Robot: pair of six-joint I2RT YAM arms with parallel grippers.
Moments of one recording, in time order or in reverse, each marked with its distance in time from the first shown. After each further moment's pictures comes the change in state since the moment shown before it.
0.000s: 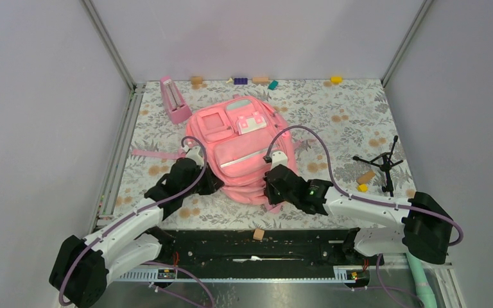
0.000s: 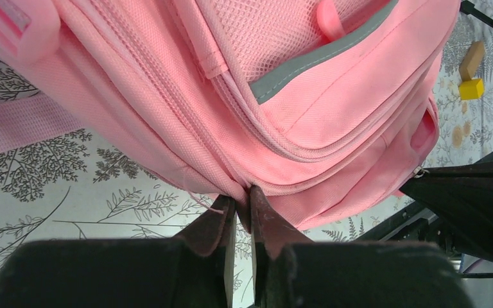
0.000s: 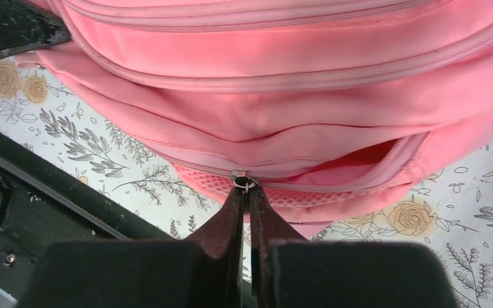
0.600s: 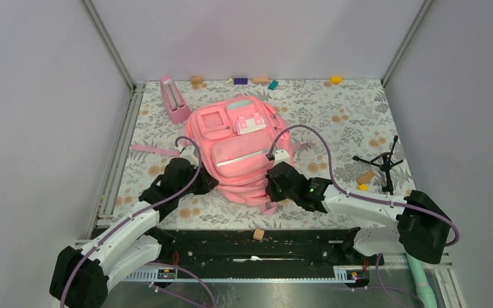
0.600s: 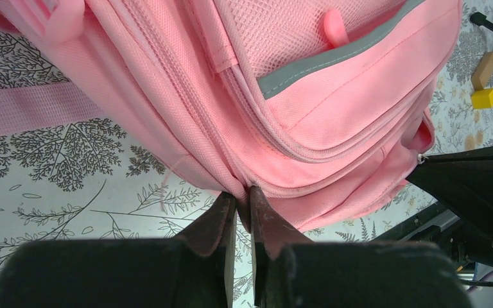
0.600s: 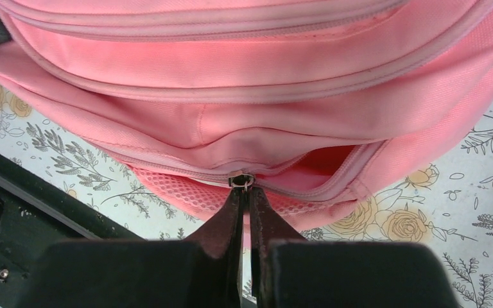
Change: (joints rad) left arm 0.060 -0.063 0.000 -0.068 -0.002 0.048; right arm -0.060 0.026 -0.020 0.035 -0.024 -0.007
